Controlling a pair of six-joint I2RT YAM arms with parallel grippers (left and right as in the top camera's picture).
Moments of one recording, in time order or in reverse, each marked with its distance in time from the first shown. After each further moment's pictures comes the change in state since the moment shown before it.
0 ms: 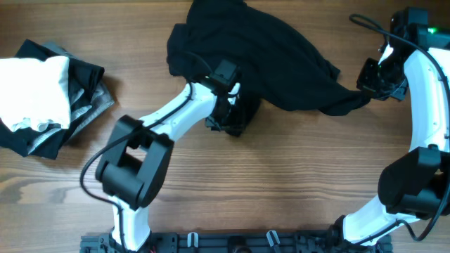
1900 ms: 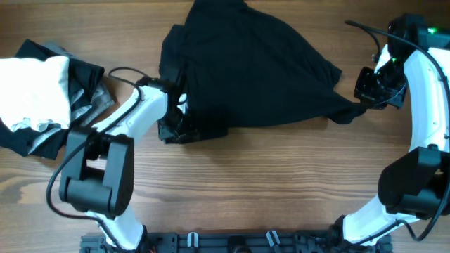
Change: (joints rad) left arm 0.287 -0.151 -0.233 -0.131 -0.057 0.060; right arm 0.001 0.000 -0.002 -0.132 -0.061 -0.053
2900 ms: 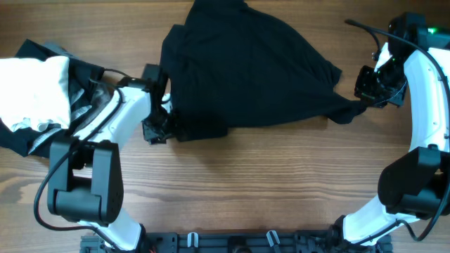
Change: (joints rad) left arm 0.106 -0.069 -0.016 -0.035 -0.035 0.038; right arm 0.000 0.000 0.000 0.020 0.000 -0.015
